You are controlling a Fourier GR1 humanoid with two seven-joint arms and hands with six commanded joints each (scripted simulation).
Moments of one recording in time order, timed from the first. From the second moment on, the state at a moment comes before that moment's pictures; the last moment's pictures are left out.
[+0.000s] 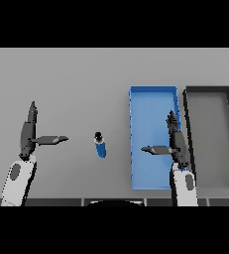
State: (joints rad) left arm -0.11 0.43 -0.16 -1.48 0.24 0.26 0.01; right arm 0.00 0.00 0.00 -1.57 0.00 0.00 0.00
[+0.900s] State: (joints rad) left arm 0.00 0.62 -0.28 -1.58 0.23 -0.09 -0.17; right arm 0.10 -0.14 0.09 -1.70 0.12 0.08 -0.05
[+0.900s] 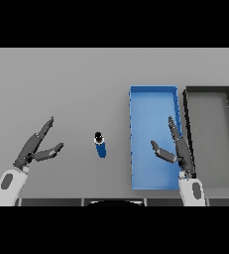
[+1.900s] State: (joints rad) left arm -0.14 0.40 -0.55 -1.53 0.12 -0.22 0.00; right arm 0.13 -0.13 0.09 -1.72 0.11 0.08 -0.10
